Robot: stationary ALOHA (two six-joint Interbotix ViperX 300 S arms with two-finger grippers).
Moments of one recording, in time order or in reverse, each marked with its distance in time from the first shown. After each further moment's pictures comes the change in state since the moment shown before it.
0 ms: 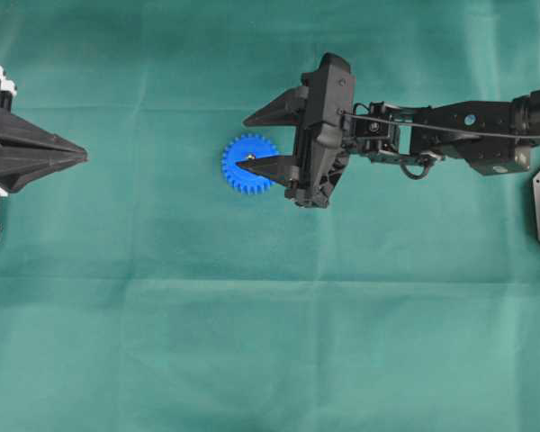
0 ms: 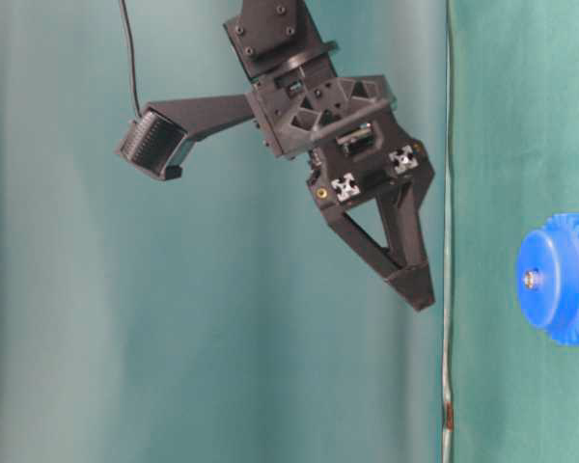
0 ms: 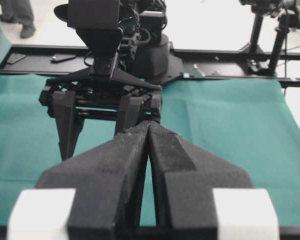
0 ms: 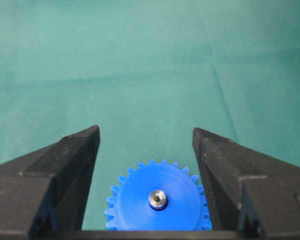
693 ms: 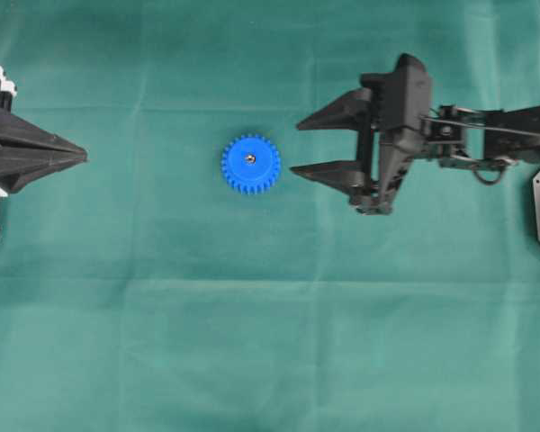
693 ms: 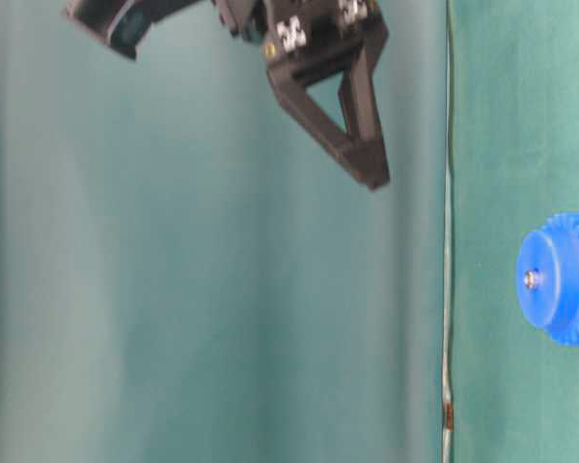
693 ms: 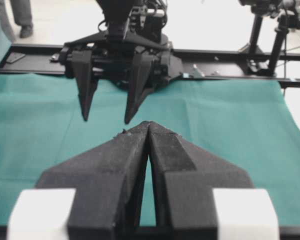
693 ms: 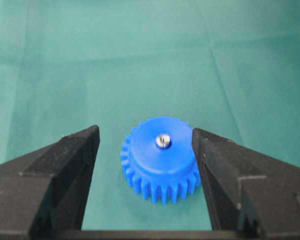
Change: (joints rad) left arm 0.000 0.000 0.000 0.000 0.000 -0.005; right arm 0.014 -0.270 0.235 0.000 0.005 0.002
